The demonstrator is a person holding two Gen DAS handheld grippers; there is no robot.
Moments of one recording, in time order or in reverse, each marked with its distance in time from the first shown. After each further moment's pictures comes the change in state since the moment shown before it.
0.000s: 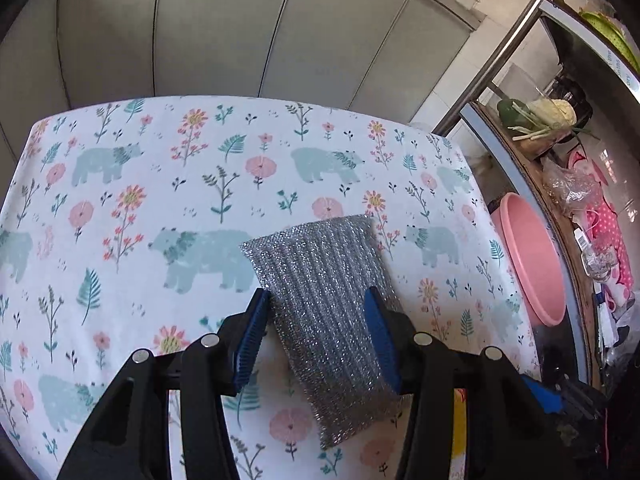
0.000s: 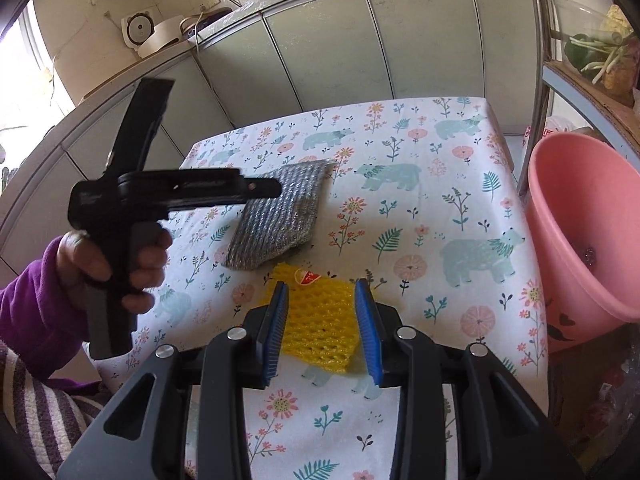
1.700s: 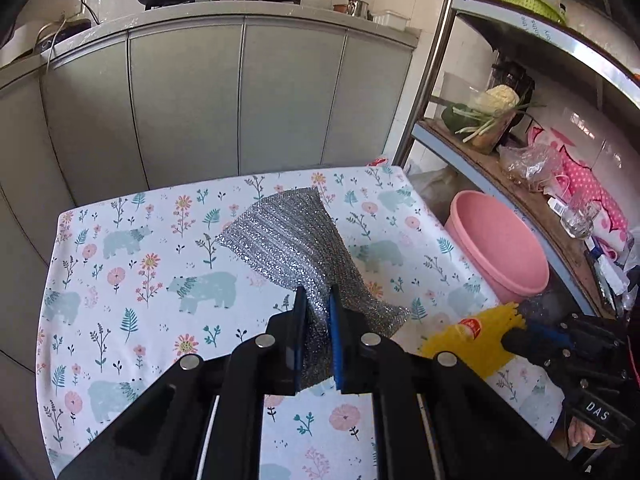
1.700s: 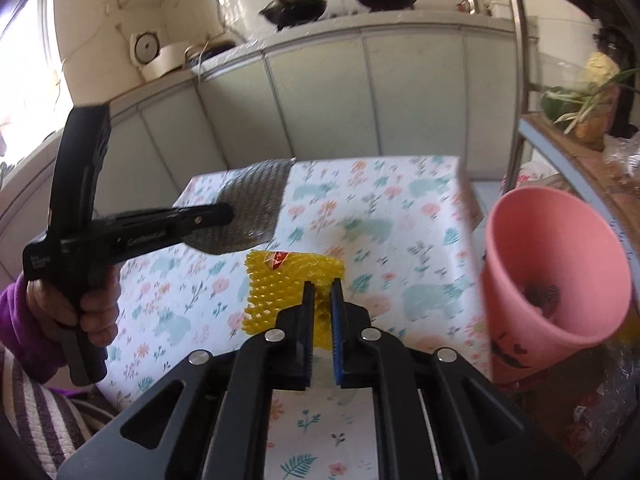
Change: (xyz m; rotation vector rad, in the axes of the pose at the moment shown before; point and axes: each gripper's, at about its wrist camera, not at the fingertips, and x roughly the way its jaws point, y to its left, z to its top) left arm -0.077 -0.043 -0.030 0.212 -0.216 0.021; right arm -0.057 0.001 0.010 -0.050 -0.177 -0.092
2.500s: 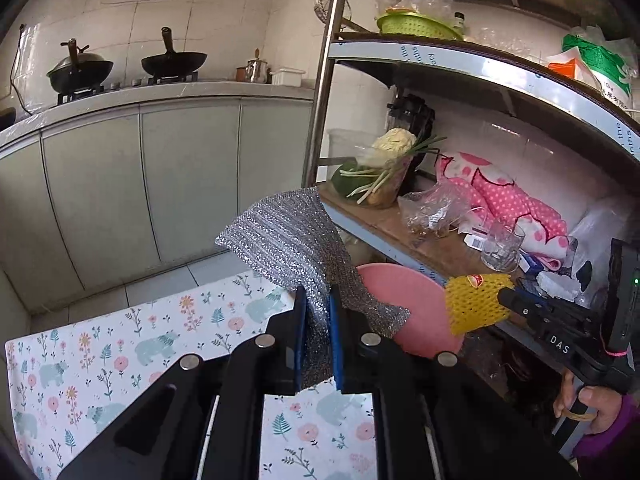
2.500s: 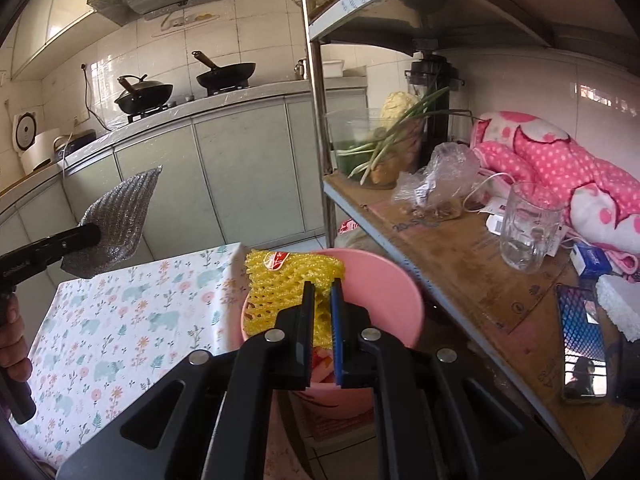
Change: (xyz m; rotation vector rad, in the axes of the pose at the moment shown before) left arm -0.015 -0.130 0.070 0.204 -0.203 -0.210; right arm -0.095 -0.127 0.012 0.194 -0.253 -0.482
